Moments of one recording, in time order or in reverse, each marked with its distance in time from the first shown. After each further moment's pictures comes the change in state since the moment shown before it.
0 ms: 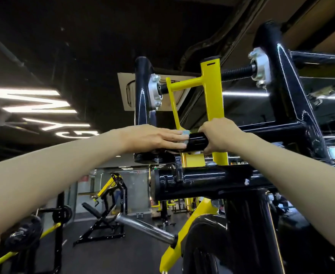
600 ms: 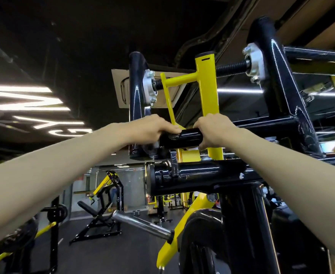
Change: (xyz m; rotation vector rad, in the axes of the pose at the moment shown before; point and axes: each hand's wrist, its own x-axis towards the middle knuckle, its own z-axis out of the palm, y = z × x) left_hand 0.018 0.019 -0.032 -0.593 0.032 -0.547; right_hand -0.004 0.001 -0.002 0.087 -0.022 0.035
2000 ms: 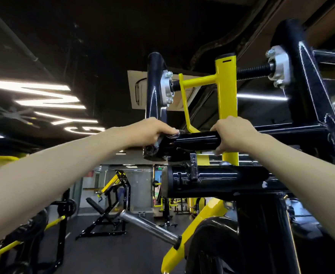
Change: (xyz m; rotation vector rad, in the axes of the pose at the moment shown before) left_hand -0.022 -0.034 0.014 -0.098 0.102 -0.070; right_hand -0.002 -0.004 0.001 0.044 -0.017 0.068
